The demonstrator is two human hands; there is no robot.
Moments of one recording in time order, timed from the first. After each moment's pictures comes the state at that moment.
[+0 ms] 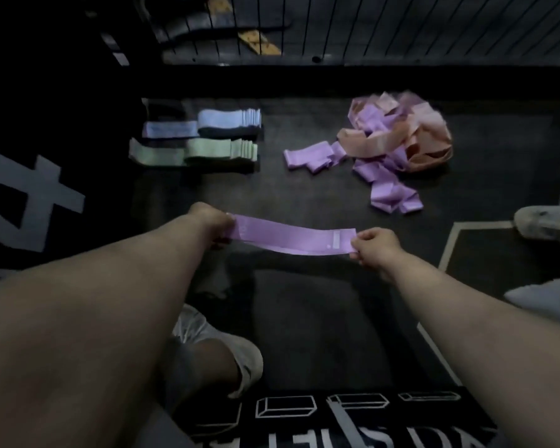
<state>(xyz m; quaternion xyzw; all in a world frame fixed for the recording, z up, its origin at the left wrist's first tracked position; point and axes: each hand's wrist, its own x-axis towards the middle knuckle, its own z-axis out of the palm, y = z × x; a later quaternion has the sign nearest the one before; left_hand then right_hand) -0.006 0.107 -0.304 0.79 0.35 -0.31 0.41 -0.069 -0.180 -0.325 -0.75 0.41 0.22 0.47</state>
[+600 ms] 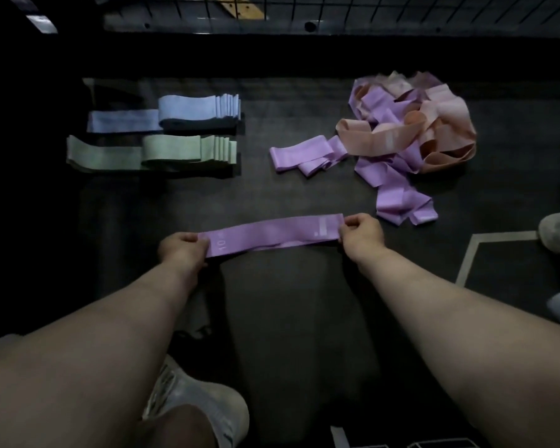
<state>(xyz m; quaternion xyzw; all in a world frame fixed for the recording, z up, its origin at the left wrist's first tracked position) 0.013 0.101 -0.412 0.72 0.47 -0.19 0.47 0.011 -0.182 -0.422 -0.81 0.39 0.17 0.41</state>
